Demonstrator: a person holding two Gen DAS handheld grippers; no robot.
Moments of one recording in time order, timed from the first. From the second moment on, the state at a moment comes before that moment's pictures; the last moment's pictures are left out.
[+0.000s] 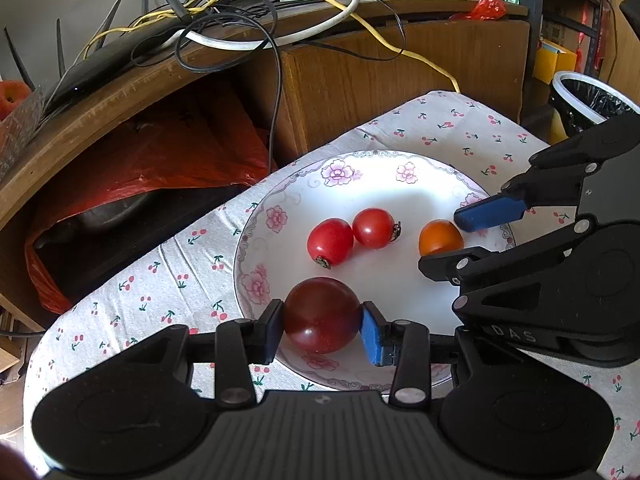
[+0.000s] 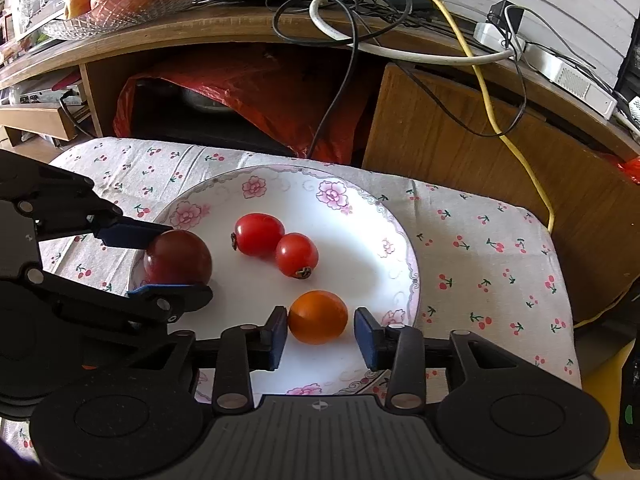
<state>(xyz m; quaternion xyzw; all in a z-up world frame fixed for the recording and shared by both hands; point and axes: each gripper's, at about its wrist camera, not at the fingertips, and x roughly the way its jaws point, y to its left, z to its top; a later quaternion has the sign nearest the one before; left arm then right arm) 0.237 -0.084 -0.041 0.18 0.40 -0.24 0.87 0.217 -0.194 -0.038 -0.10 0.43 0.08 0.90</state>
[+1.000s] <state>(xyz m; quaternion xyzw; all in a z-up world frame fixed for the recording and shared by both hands) 0.224 -0.082 -0.023 0.19 0.39 -0.23 0.87 0.206 -0.193 -0.024 -0.10 0.41 0.07 0.90</state>
